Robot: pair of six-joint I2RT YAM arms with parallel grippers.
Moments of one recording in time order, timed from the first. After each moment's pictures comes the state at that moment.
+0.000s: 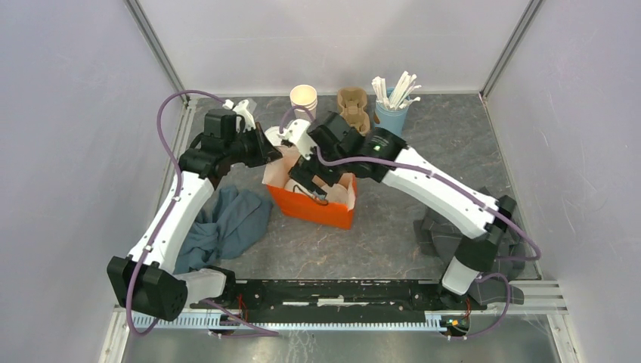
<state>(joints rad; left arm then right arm) -0.25 1.22 1.19 -0.60 0.35 -0.44 0.99 1.72 1.90 -1.03 0.07 -0.14</state>
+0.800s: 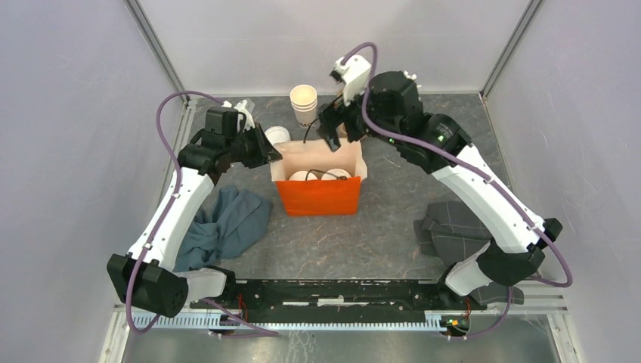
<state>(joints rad) -0.26 1.24 1.25 -0.69 0.32 -0.51 0.85 1.52 1.93 -0.76 0.06 0.00</state>
